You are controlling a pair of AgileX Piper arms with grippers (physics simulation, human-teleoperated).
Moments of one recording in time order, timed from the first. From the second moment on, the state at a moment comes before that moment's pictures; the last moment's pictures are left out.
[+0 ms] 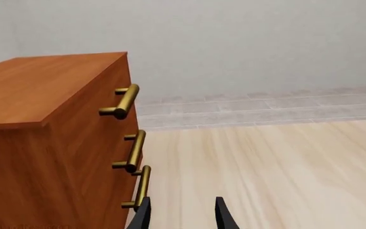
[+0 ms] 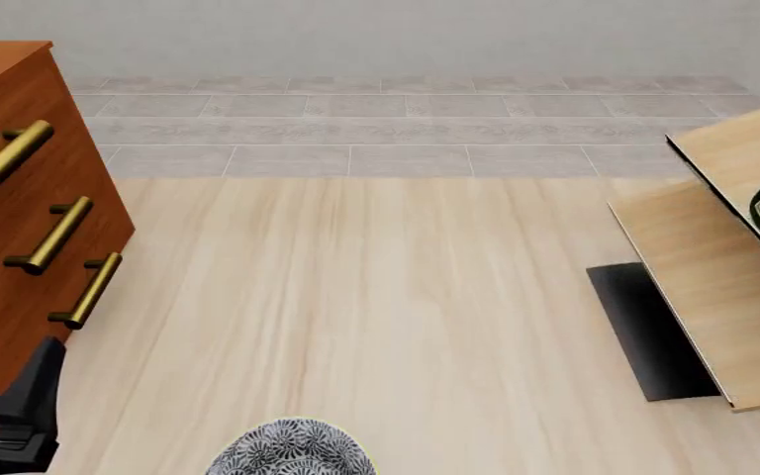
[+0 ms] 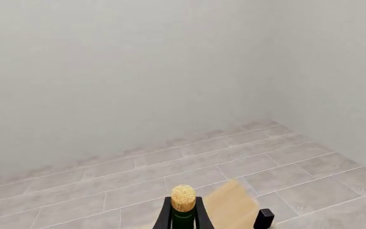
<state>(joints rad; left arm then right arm) -0.02 0.02 0.00 -0.01 0.05 -0.26 0.68 -1.02 0.24 0.12</state>
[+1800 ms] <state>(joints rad) -0.02 0.02 0.00 0.01 0.05 -0.43 0.85 -0.91 0.06 0.30</state>
